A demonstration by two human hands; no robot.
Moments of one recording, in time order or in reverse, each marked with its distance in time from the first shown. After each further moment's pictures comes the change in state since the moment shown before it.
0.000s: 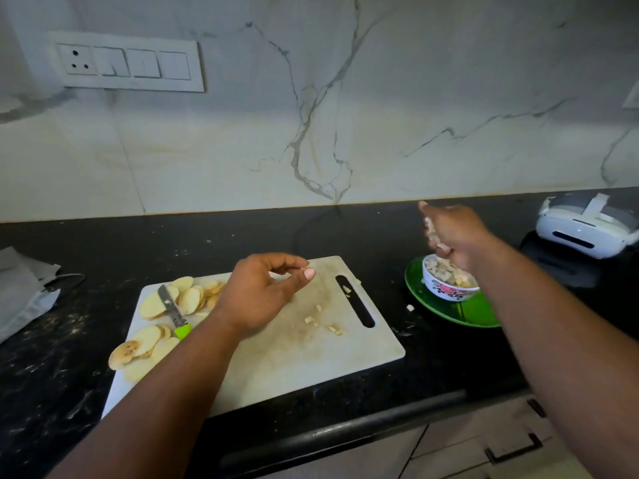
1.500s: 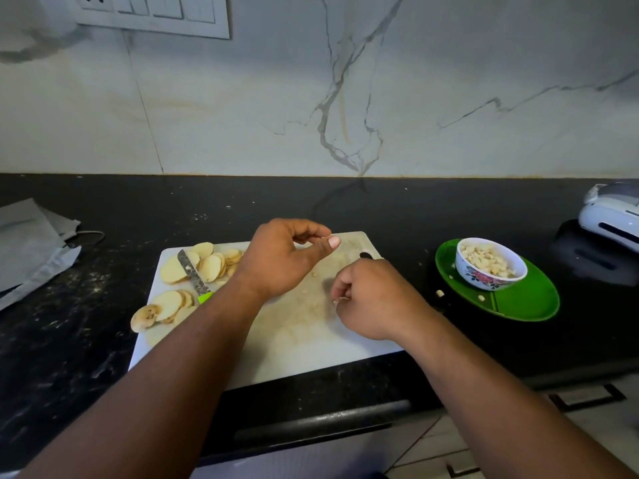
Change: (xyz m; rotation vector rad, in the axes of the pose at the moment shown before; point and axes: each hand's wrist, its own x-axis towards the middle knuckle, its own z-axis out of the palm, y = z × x) left_hand 0.018 -0.016 -0.006 0.023 0.046 0.058; right_hand -0.112 0.042 0.125 -0.919 -0.432 -0.407
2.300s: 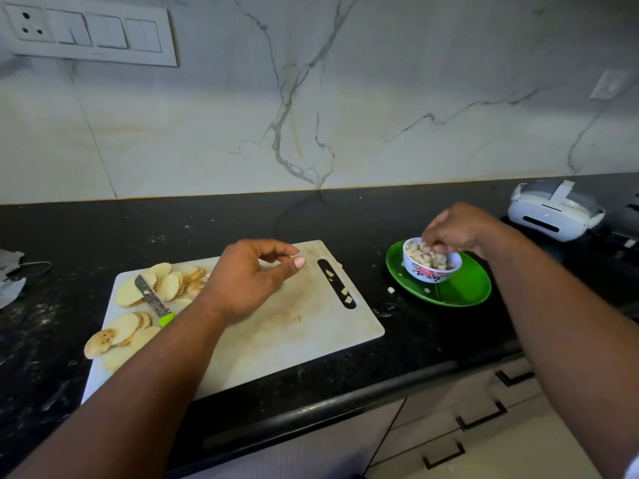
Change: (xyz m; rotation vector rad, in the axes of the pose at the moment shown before) left_hand -0.015 0.013 0.009 -0.064 -0.090 -0.032; right_hand 0.012 0.162 -0.140 0.347 0.190 0.576
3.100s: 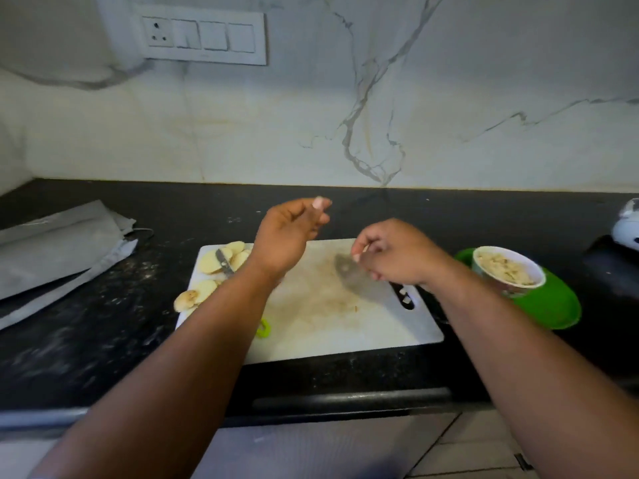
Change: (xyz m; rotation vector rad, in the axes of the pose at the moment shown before) left_hand 0.008 0.016 -0.024 -0.398 0.225 -0.041; right_hand -0.084 -0.094 0.126 -0.083 -0.325 -0.606
